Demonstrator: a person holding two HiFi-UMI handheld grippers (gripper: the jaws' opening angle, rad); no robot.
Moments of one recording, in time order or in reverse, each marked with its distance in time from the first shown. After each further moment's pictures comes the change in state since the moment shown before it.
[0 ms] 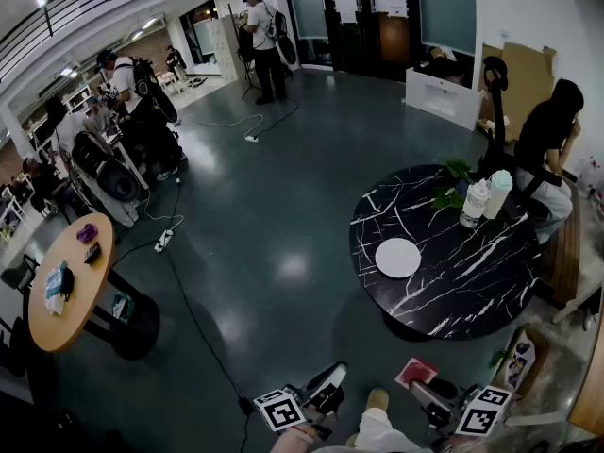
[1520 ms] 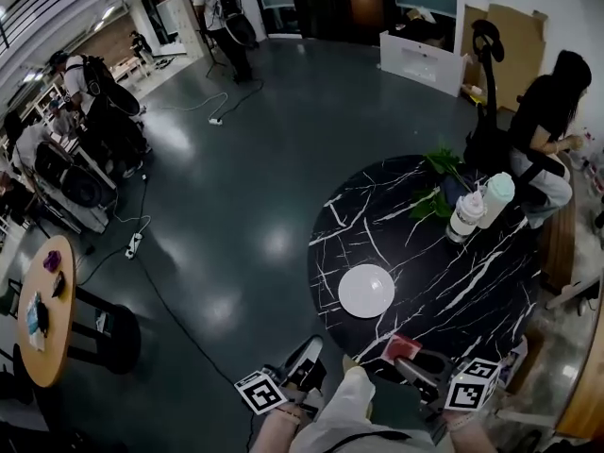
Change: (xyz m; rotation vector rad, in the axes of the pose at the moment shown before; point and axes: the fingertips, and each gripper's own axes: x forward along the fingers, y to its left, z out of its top) left arm 0.200 0.109 0.099 -0.001 -0.050 0.076; right arm 0.091 -0.185 0.140 0.024 0.103 -0.052
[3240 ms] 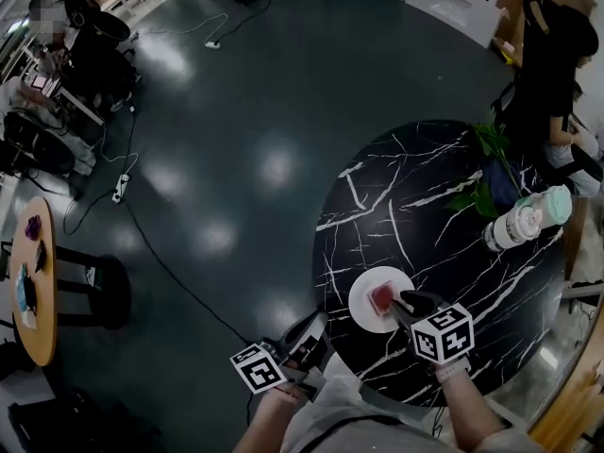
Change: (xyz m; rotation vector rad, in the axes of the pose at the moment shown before) left arm 0.079 0.108 0.045 -0.088 0.038 0.104; right arm 0.158 -0.185 0.031 -0.302 0.497 -0.363
